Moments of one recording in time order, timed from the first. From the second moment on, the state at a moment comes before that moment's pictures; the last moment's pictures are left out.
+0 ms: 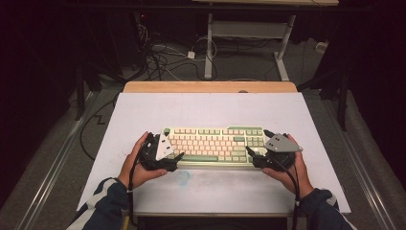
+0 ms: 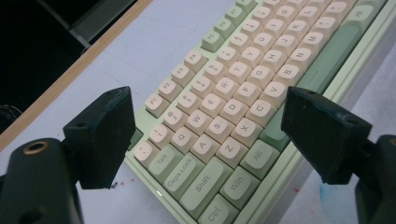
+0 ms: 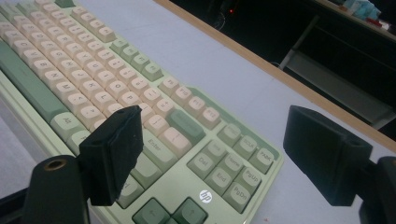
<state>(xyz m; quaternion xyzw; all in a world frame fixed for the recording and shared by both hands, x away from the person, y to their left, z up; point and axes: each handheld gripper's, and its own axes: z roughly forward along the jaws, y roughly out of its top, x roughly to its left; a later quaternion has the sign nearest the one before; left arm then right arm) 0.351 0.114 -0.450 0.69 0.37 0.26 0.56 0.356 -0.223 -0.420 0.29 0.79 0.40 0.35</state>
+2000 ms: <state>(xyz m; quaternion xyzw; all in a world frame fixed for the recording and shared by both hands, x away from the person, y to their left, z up) 0.326 0.163 -0.466 0.68 0.41 0.28 0.54 0.318 -0.294 -0.430 0.36 0.77 0.37 0.38</state>
